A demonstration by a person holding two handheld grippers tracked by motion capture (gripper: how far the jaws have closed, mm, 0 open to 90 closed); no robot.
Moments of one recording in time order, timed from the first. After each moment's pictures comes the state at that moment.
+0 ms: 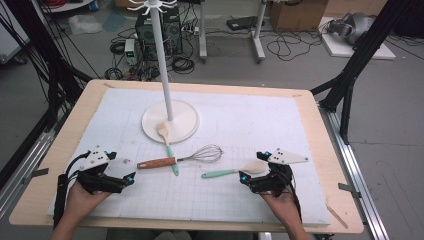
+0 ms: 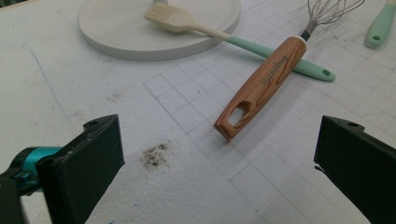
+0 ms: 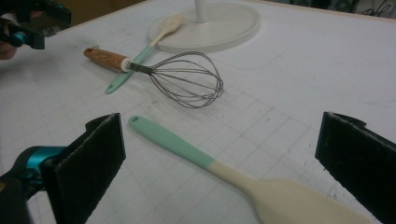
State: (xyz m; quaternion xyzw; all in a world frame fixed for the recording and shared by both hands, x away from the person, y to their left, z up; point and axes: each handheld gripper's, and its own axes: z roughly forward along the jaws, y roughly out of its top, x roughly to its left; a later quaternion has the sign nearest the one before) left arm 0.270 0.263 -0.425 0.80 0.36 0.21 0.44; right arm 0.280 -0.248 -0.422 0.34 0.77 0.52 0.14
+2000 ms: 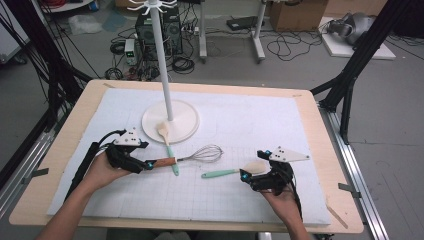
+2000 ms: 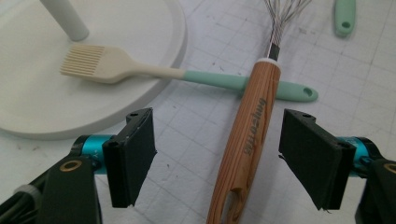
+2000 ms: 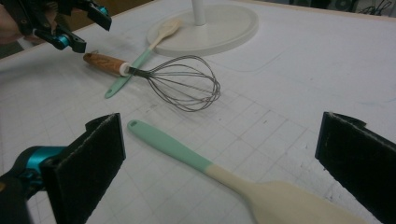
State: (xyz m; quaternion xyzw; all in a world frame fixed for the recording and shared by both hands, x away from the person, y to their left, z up) left arm 0.339 0.210 -0.411 0.89 0.23 0.13 0.39; right arm 0.284 -0.250 -0.420 0.35 0.76 0.53 0.14
